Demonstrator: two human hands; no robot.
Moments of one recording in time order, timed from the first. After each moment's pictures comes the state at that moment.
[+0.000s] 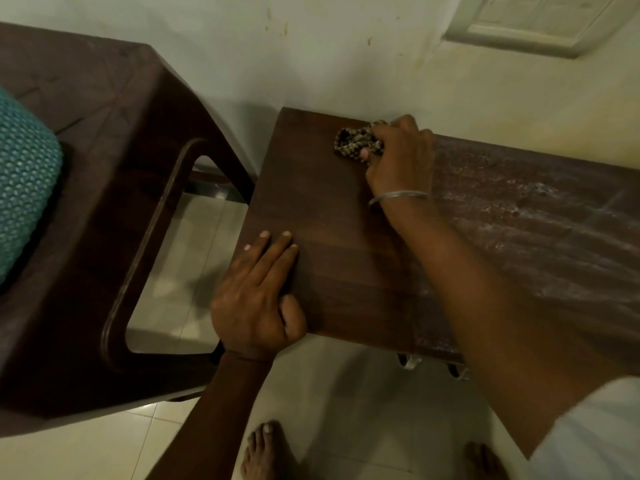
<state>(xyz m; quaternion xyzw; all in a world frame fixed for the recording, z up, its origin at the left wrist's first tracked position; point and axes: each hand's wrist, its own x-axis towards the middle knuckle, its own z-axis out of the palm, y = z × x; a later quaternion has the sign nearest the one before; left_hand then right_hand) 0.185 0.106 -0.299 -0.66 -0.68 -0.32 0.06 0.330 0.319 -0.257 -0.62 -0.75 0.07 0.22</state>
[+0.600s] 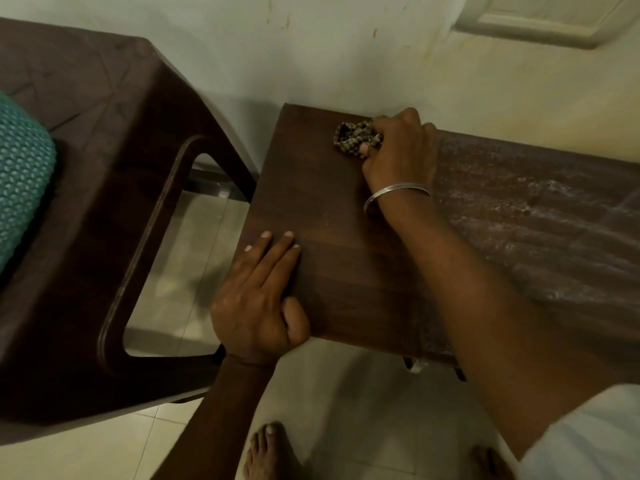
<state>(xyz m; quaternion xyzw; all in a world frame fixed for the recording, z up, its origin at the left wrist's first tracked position) 0.185 0.105 -0.300 -0.65 -0.68 -0.33 0.06 0.318 0.319 -0.254 -0.65 -0.73 0.05 0.20</state>
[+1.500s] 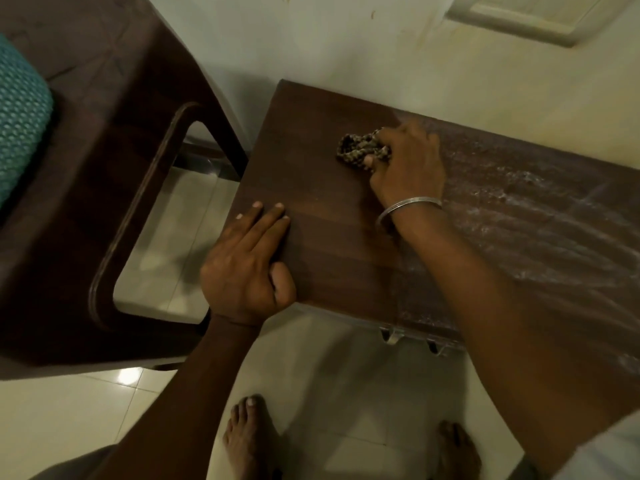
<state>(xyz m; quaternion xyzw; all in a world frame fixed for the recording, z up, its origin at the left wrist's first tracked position) 0.184 0.106 -0.300 -0.65 -0.68 -0.32 0.08 0.354 0.283 -0.253 -0.61 -0.77 0.05 0.19</state>
